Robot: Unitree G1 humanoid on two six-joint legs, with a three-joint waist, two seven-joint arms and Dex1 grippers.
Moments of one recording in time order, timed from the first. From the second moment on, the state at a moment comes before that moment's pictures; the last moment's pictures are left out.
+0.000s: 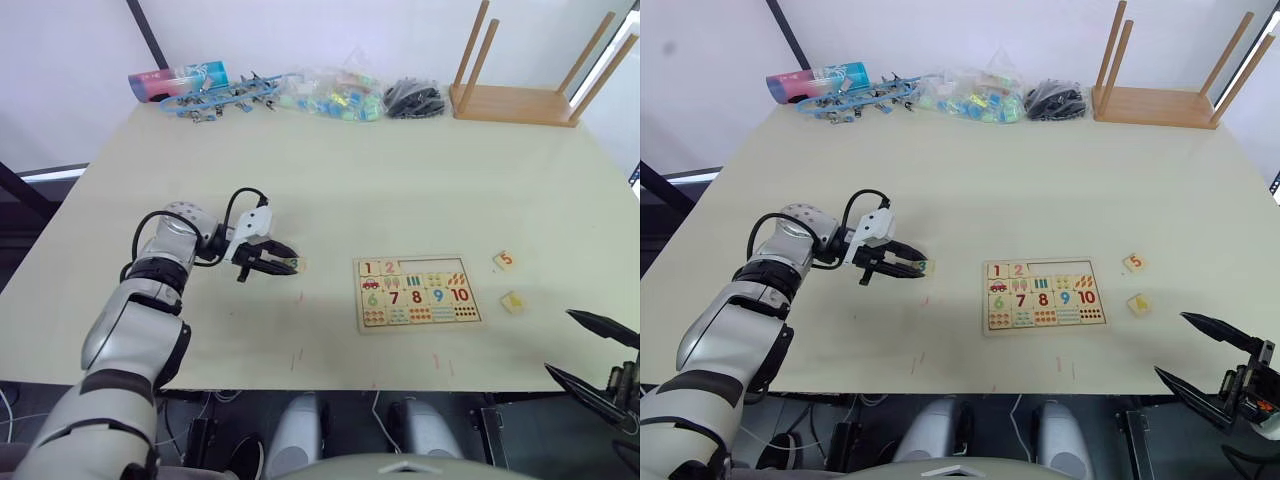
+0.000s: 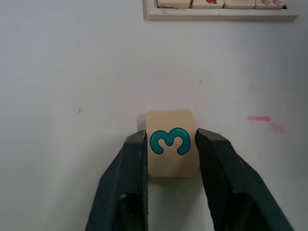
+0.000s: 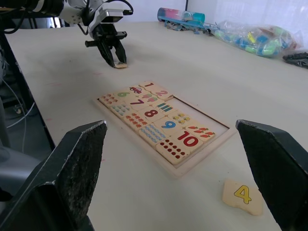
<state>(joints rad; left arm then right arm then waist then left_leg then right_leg) -0.94 0.65 -0.40 1.13 -0.18 -0.38 -1.58 0.47 -0.57 -0.56 -0.10 0.76 -0.22 1.44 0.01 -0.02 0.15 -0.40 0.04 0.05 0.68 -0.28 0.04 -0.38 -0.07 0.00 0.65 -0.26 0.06</state>
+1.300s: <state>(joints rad) -0.92 0.33 -0.45 0.42 -0.10 0.30 -1.33 0.52 -0.46 -0.57 -0.11 0.72 -0.31 1.31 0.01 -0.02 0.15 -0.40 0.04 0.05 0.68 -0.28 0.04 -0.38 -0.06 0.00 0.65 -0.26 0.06</state>
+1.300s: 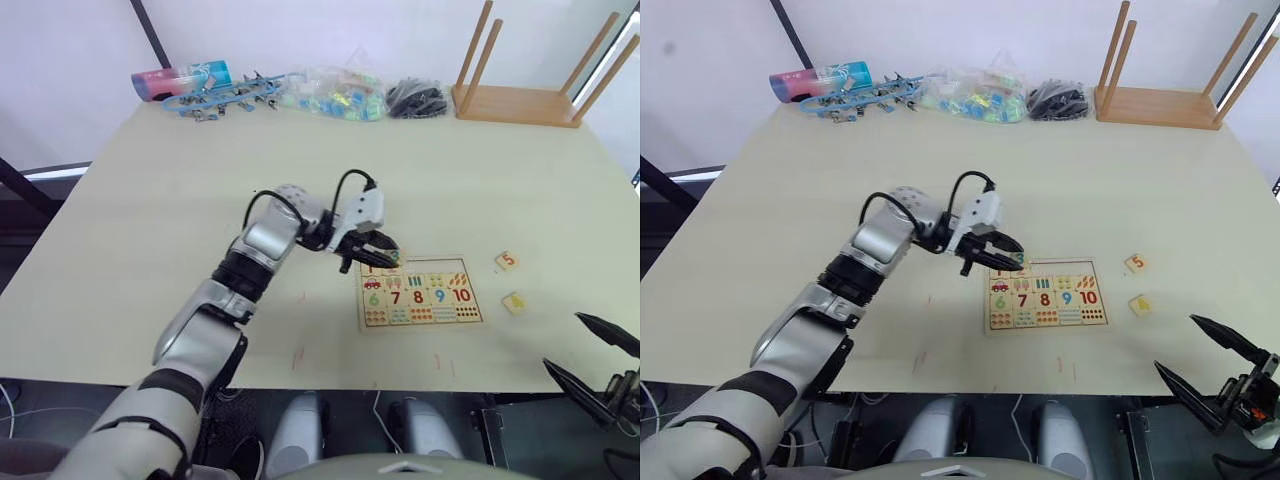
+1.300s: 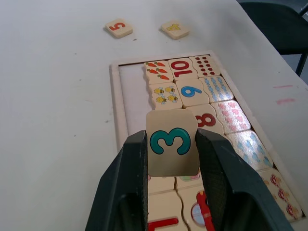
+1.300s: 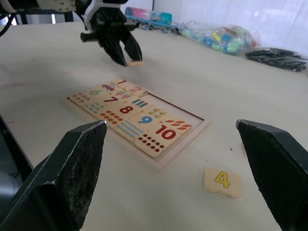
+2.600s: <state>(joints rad) -0.98 0.18 -0.55 0.47 0.09 0.48 -1.13 0.54 -0.44 -0.56 -0.15 0.71 -0.33 1.28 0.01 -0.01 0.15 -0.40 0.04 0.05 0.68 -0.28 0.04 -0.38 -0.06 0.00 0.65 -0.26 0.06</state>
